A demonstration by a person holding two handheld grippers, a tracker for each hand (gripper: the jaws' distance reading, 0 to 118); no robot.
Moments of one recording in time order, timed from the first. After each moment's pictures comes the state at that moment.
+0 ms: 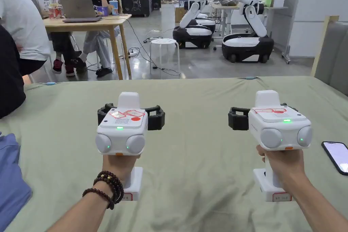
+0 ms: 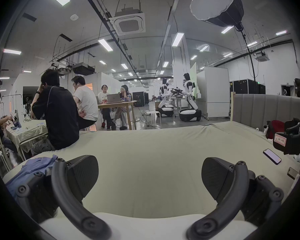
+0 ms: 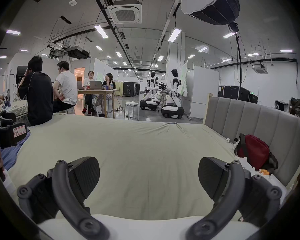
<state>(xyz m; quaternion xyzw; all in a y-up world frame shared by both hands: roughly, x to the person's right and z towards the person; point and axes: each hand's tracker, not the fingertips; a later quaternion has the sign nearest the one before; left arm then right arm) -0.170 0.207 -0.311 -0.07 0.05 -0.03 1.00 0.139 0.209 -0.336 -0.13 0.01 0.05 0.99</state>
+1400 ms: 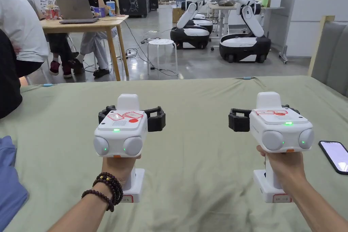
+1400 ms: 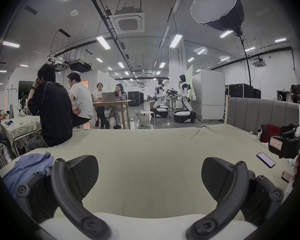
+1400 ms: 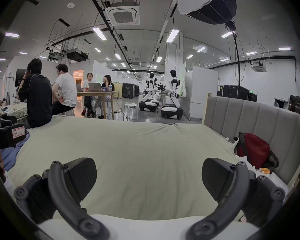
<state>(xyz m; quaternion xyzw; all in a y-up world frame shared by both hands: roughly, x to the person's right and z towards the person) -0.167 0.202 -0.317 -0.07 0.03 -0.01 1.00 0.150 0.205 -0.336 -0.12 0.00 0.04 0.99</state>
